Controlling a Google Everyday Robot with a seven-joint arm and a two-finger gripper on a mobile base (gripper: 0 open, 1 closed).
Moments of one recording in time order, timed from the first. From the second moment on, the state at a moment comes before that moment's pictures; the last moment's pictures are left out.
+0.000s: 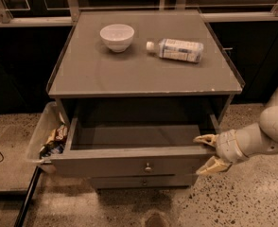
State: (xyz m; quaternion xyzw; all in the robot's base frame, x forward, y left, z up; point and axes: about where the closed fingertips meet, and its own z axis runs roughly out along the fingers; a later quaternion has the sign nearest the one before) arm 0.476 -0.225 0.628 -0.66 0.68 0.16 0.29
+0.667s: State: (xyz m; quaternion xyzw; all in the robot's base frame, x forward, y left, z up) arm 0.470 -0.223 0.632 -0.66 0.67 0.17 0.29
